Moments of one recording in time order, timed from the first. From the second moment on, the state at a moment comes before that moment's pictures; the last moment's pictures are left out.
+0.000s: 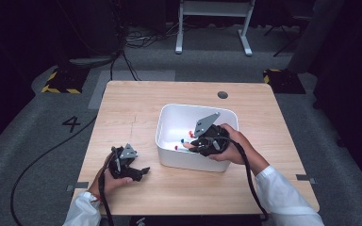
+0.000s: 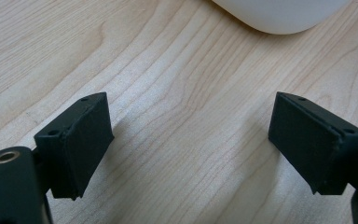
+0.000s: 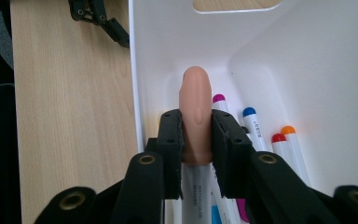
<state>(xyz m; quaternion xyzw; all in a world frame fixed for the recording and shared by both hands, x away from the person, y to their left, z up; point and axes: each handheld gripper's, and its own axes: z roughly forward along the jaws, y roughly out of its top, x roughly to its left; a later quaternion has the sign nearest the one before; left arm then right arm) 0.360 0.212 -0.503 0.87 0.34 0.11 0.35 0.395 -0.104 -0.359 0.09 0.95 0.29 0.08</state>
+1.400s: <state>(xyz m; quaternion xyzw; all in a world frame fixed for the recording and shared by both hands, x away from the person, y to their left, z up) 0.360 0.212 -0.503 0.86 0.35 0.11 0.35 0.348 -0.315 -0.385 0.29 0.84 0.42 0.21</state>
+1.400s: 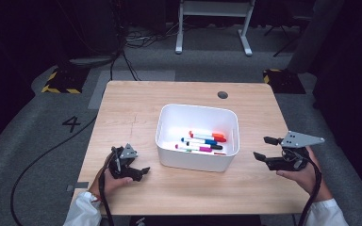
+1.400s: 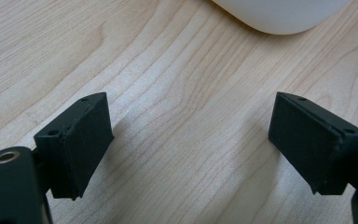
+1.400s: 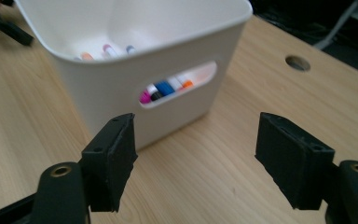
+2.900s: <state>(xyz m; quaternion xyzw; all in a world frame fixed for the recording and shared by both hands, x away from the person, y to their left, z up) 0.360 0.212 -0.503 0.87 0.34 0.11 0.35 0.340 -0.411 -0.502 0.46 0.78 0.35 0.21</state>
